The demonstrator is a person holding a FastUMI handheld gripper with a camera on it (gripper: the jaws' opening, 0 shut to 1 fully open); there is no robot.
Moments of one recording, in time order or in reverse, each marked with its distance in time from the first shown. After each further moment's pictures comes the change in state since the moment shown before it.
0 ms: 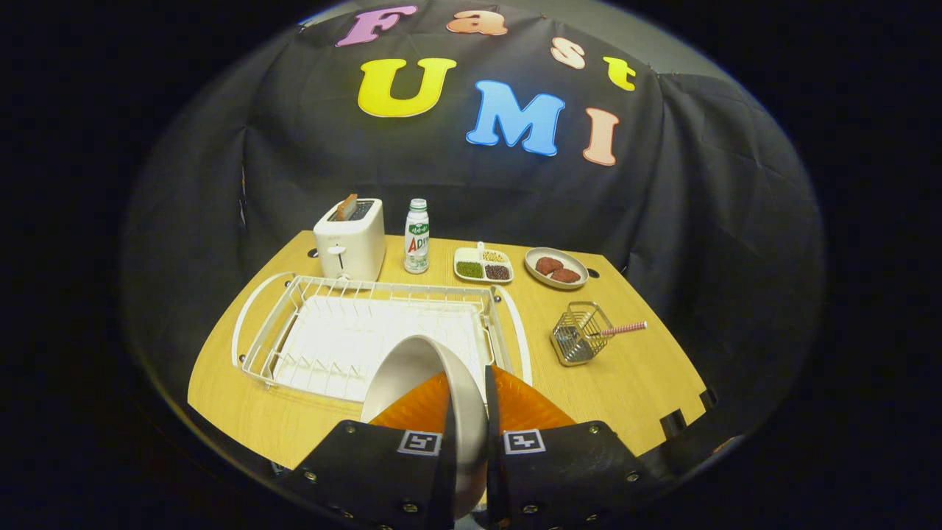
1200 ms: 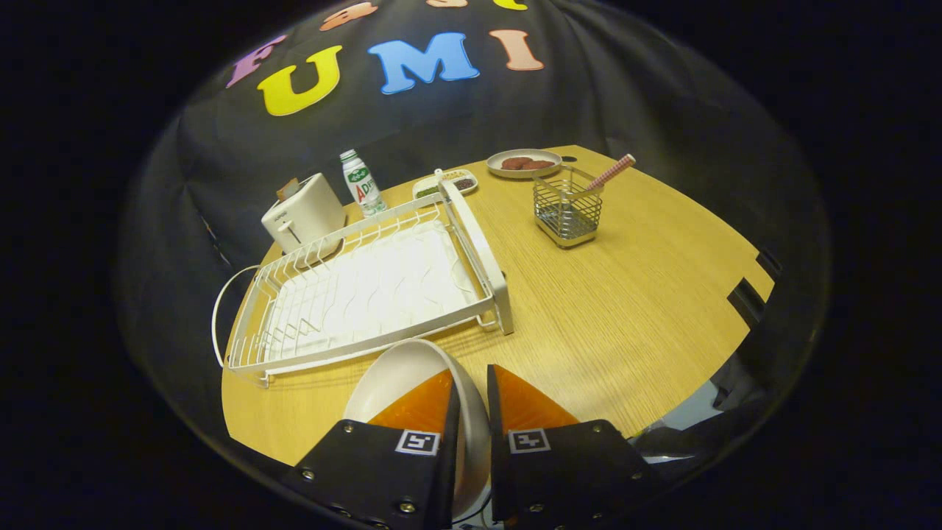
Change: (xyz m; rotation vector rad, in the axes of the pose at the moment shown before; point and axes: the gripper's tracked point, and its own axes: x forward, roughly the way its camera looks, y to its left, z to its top) arm 0.052 -0.029 -0.122 0.415 0.201 0.067
